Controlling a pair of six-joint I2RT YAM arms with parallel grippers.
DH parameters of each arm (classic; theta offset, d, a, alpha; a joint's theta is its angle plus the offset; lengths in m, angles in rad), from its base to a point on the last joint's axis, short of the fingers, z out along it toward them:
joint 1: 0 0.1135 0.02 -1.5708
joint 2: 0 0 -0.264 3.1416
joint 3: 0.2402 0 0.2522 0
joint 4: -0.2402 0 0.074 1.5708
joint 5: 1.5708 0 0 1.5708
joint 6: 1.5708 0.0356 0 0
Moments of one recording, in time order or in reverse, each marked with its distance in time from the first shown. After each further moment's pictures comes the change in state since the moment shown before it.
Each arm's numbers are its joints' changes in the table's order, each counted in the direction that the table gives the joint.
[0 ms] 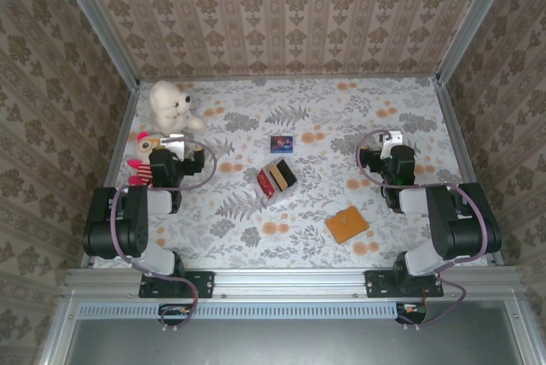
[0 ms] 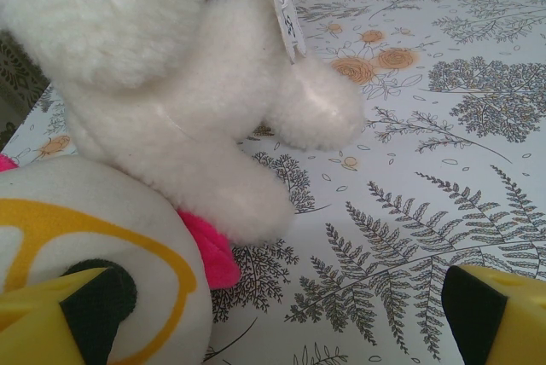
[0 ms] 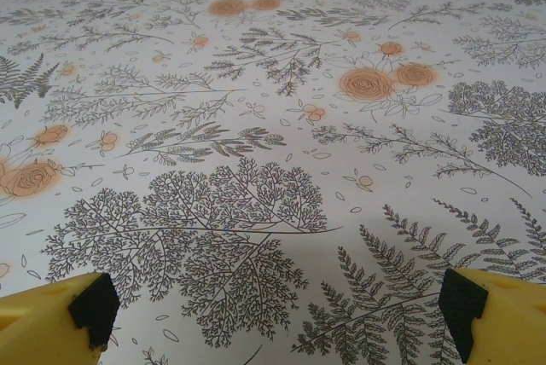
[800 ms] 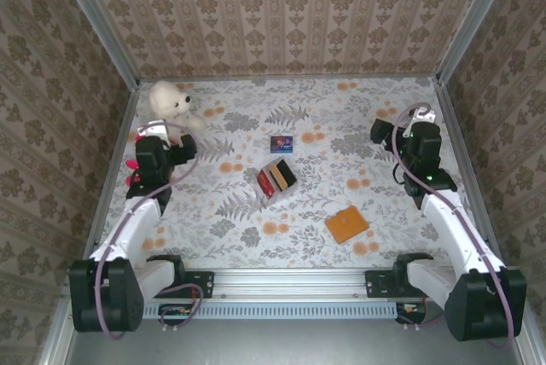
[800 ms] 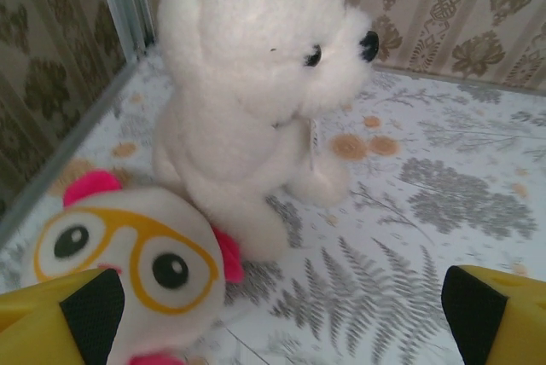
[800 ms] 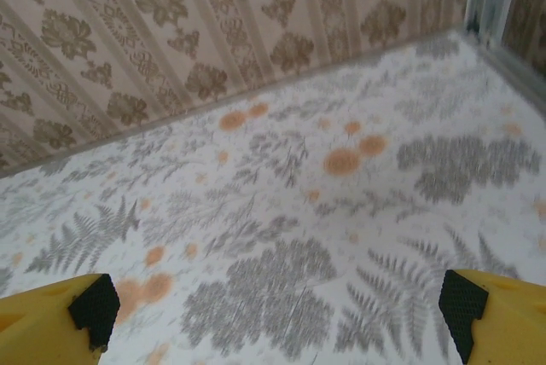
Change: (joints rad) left arm -0.043 -0.483 0.208 -0.711 -0.113 -0.293; right arm 0.003 -0.509 0.333 -0.859 0.054 0.322
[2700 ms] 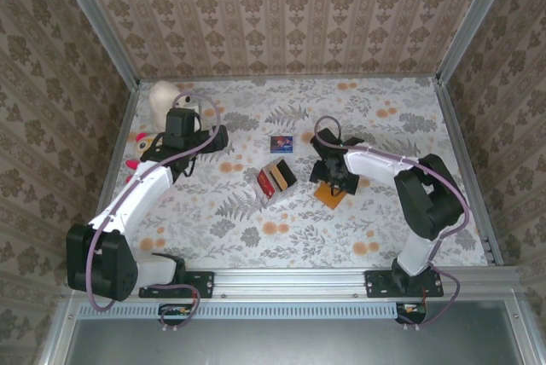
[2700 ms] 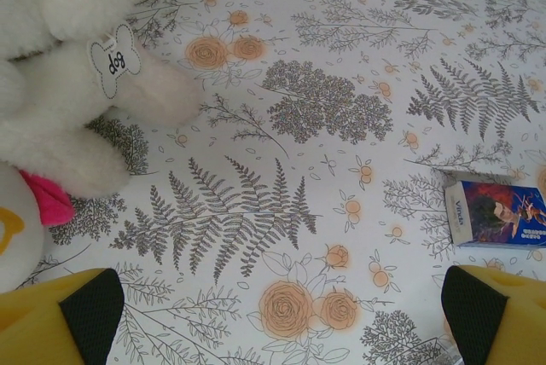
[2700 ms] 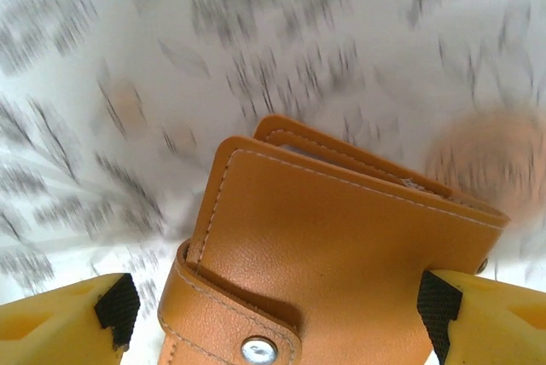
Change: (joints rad) left arm -0.247 0.223 0.347 -0.416 0.023 -0.117; right arm 0.483 0.756 0.380 -0.584 0.048 0.509
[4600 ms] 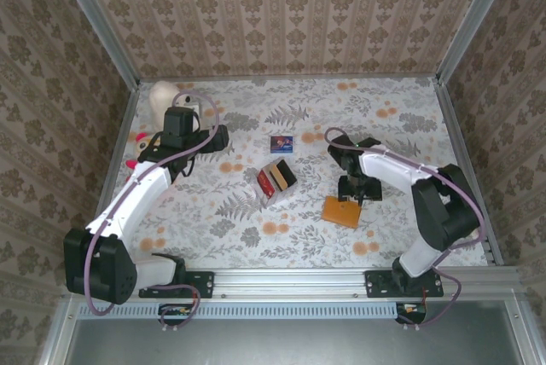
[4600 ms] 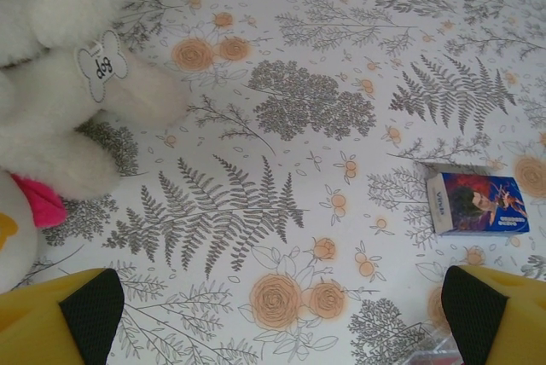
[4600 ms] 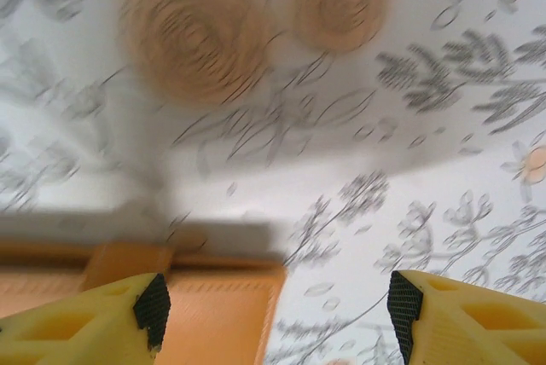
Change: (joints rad) left arm 0.001 -0.021 0.020 -0.037 0.039 0.014; right arm -0.050 -0.151 -0.092 -0.304 0.058 -0.288
